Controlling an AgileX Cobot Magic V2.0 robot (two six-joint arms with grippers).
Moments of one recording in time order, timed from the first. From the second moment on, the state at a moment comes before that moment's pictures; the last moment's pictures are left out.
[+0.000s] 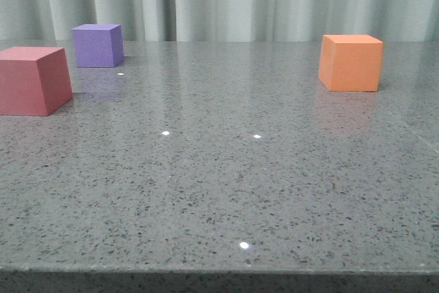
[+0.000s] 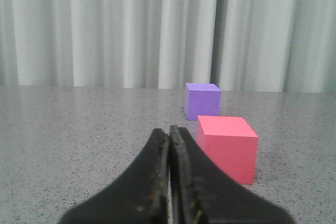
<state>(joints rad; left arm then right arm) -0.10 0.00 0.00 0.16 -0.04 -0.24 0.01 0.74 -0.78 0.06 0.80 0.11</state>
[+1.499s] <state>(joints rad) -0.10 0.00 0.00 0.16 -0.04 -0.24 0.18 1.50 -1.34 0.10 0.68 0.11</state>
